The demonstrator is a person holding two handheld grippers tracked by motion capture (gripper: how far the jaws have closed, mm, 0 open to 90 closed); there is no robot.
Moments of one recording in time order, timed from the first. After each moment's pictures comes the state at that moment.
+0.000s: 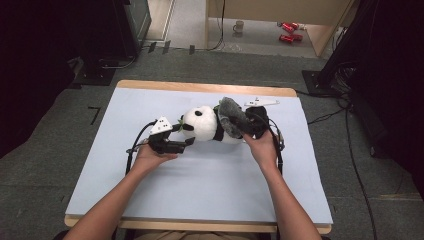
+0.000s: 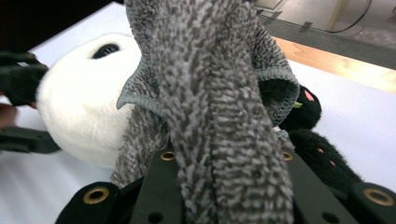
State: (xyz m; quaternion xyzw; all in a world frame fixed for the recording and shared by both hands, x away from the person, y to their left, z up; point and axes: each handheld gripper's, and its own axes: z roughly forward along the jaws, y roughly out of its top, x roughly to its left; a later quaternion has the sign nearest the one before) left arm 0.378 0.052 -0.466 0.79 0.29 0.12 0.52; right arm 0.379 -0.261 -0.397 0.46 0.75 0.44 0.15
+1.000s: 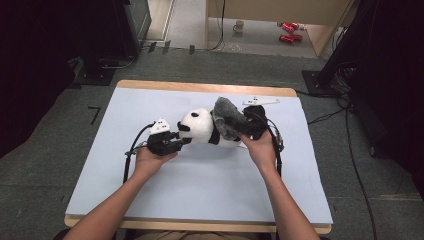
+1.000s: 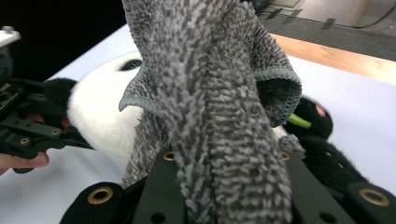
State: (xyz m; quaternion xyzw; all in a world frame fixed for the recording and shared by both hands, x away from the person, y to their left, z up) left arm 0.355 0.061 -0.450 0.78 0.34 0.08 0.51; right arm 0.361 -0.246 -0.374 0.46 0.75 0.46 0.12
